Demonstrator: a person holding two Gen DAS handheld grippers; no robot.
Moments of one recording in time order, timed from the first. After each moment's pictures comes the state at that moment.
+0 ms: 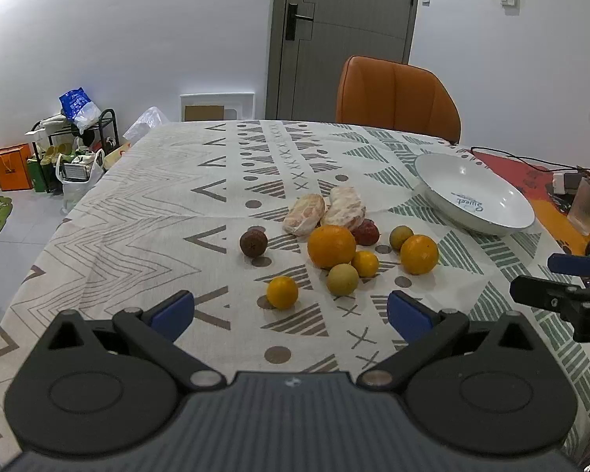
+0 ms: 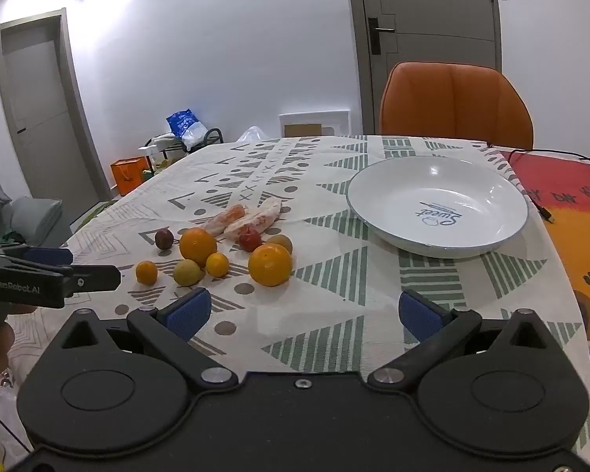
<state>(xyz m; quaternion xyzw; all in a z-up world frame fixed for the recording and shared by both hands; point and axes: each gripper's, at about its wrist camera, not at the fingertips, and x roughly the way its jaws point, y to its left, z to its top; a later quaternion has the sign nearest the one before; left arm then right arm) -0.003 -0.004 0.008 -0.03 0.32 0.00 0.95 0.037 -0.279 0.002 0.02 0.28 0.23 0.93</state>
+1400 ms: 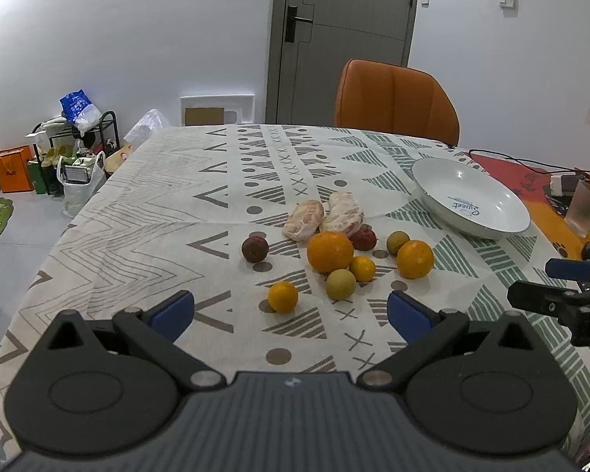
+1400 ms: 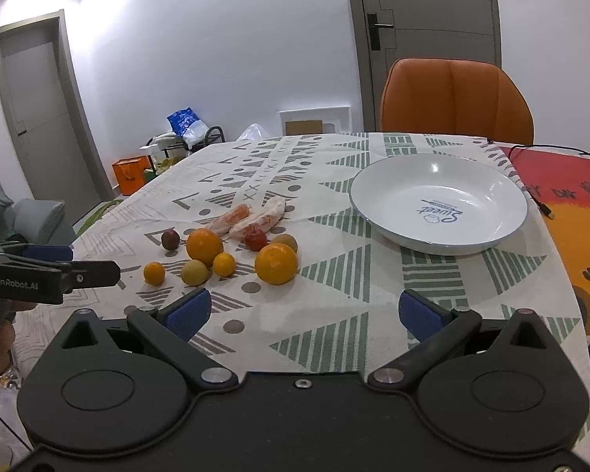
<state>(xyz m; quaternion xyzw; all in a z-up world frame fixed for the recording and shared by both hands) -0.007 -0.004 0.020 -0.03 0.32 0.00 0.95 0.033 -0.281 0.009 0.03 0.29 0.23 0.93</state>
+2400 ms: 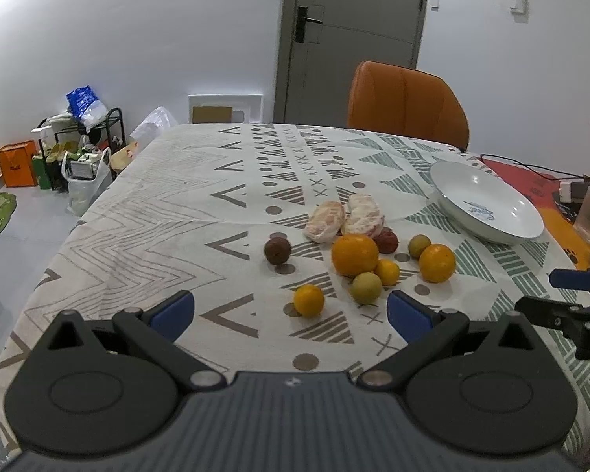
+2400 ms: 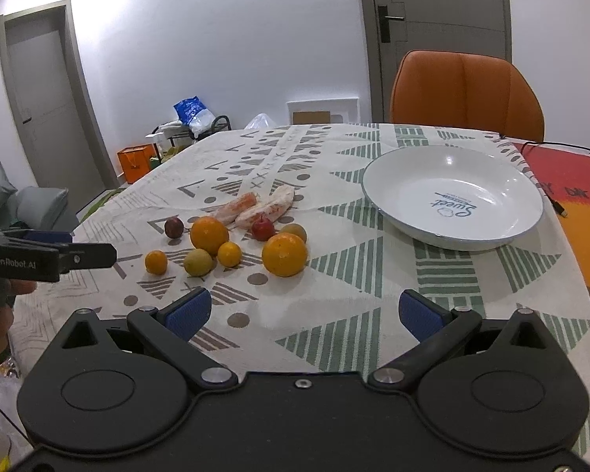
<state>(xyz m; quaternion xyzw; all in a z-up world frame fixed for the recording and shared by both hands) 0.000 0.018 0.010 -0.05 0.32 0.01 0.95 0.041 -0.270 0.000 0.02 0.30 0.24 0.92</state>
